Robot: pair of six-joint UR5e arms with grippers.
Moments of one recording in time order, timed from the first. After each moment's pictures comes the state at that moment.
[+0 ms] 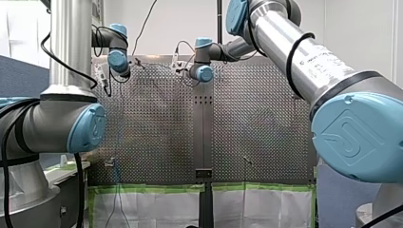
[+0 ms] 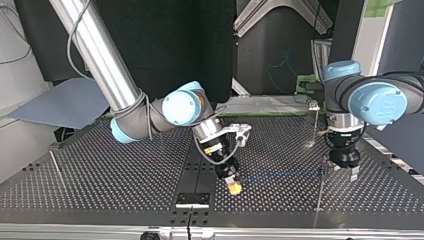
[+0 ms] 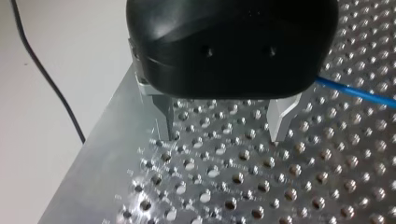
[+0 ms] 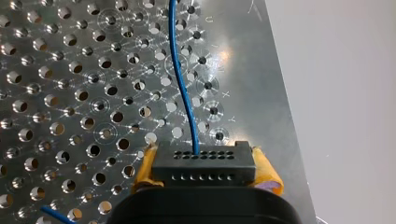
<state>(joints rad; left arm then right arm) 0.09 -1.63 -1.67 -2.97 -1.70 -1.89 2.35 -0.79 0.76 -0.26 1.45 1.73</state>
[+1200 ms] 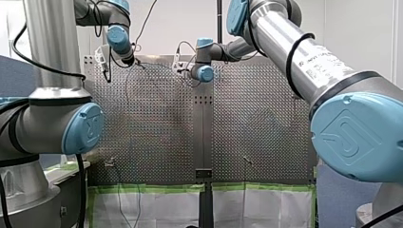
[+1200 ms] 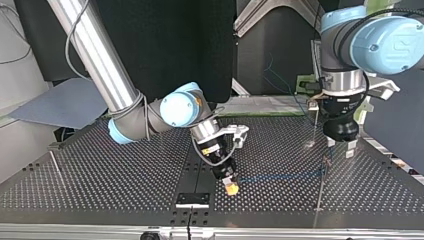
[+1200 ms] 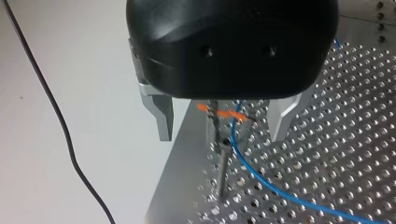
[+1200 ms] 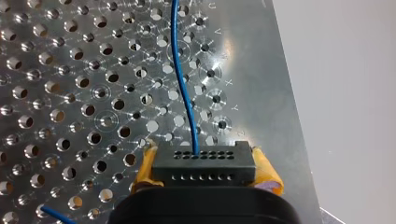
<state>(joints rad) -0.03 -1.40 -1.75 -3.15 -1.78 -1.86 2.34 -0.79 0.75 -0.25 1.45 1.73</state>
